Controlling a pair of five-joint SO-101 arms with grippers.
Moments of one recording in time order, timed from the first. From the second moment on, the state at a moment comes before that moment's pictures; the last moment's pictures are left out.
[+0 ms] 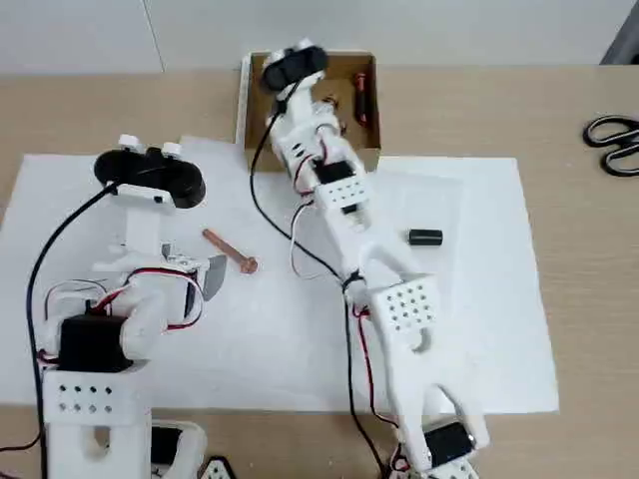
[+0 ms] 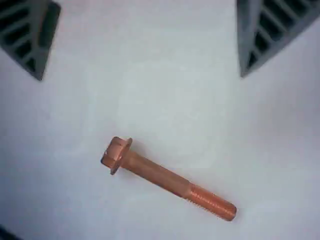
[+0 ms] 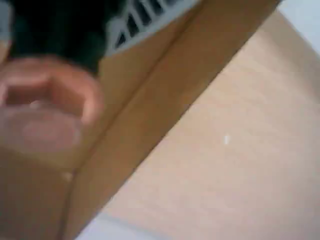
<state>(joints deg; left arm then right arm) -1.8 -52.6 36.1 80.5 -2.8 -24.5 68.2 -57.0 17.3 0.7</state>
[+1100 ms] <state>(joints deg) -1.8 -52.6 36.1 80.5 -3.1 -15.2 49.7 -93.5 80.4 0.7</state>
